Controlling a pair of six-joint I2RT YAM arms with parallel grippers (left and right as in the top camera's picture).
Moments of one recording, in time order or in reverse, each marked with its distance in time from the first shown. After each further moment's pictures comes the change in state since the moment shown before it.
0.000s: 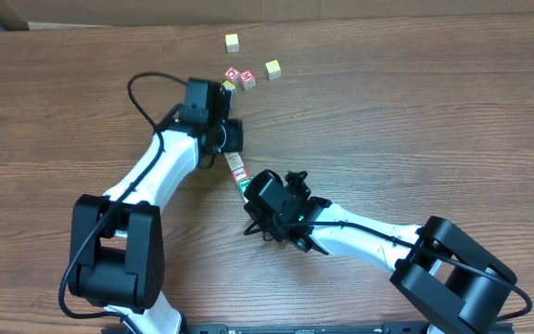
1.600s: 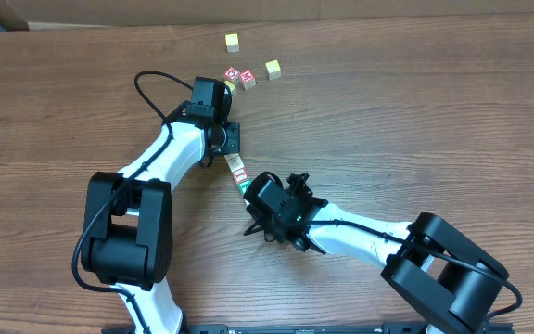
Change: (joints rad) left arm 0.000 0.121 0.035 -0.032 -0.127 -0.003; right arm 0.000 0.035 0.000 0.010 0.021 0.000
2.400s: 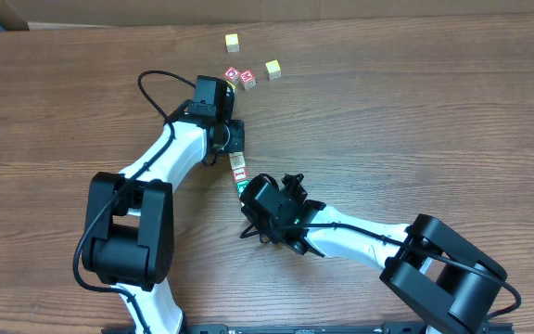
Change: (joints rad) left arm -0.018 0.000 0.010 0.016 0.054 -0.003; right arm 0.019 0.002 0.000 0.058 -0.008 0.017
